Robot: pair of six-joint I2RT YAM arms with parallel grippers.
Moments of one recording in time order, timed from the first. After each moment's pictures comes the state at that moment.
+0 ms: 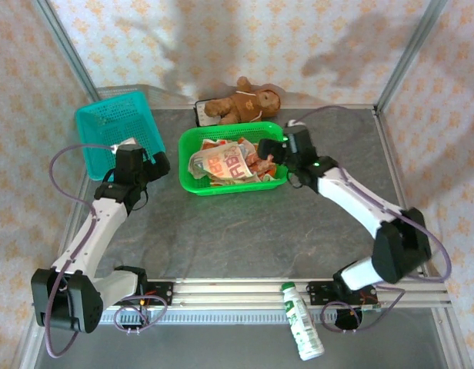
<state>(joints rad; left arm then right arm) -0.06 1.10 0.84 -0.43 -0.17 -0.50 0.54 1.51 1.15 -0.31 0.12 0.53</state>
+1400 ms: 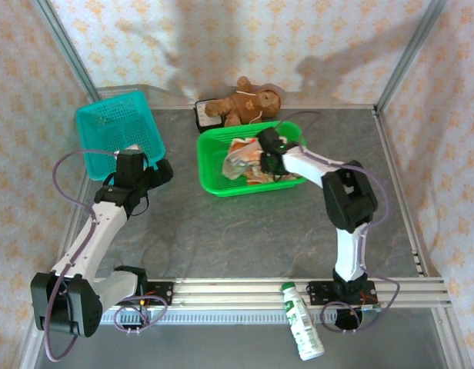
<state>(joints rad) -0.06 1.08 0.81 -0.48 -0.10 -0.51 0.45 1.95 1.38 -0.56 0.22 0.55</state>
